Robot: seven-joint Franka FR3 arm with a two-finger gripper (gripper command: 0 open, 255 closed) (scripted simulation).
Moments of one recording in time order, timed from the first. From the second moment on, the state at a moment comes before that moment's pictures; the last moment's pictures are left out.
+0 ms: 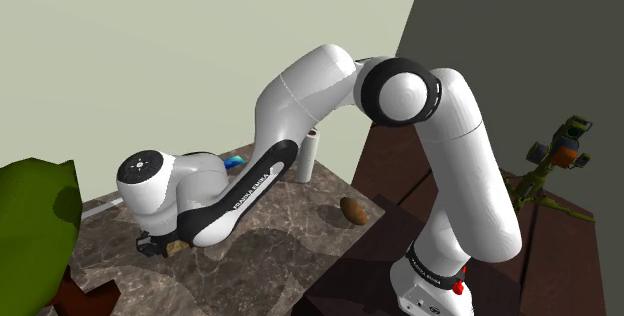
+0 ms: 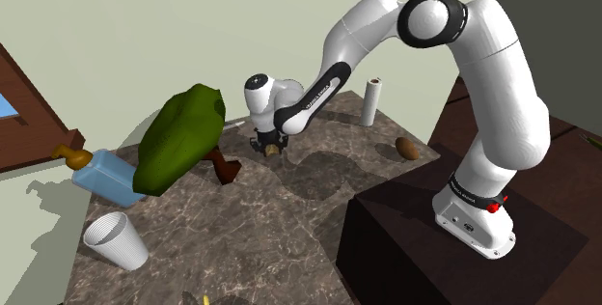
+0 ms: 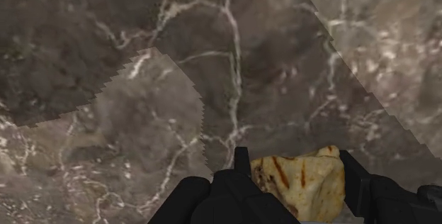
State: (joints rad) arm 0.39 0.69 0.38 -1.77 -0.64 2.36 1.48
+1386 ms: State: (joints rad) arm 0.34 0.51 0.46 -1.77 -0.52 2.19 1.39
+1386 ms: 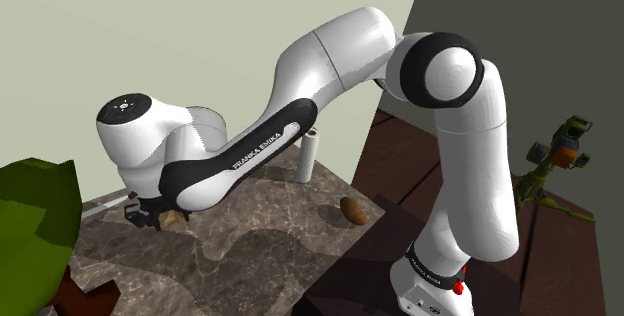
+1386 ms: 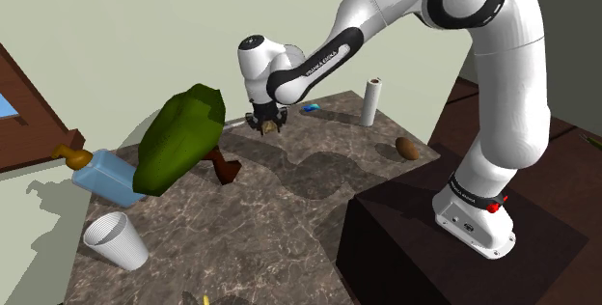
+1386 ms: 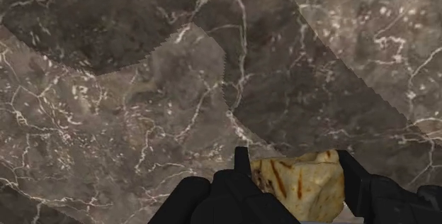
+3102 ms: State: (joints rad) arm 0.05 -0.16 0.39 -2.57 -0.20 2.49 0.91
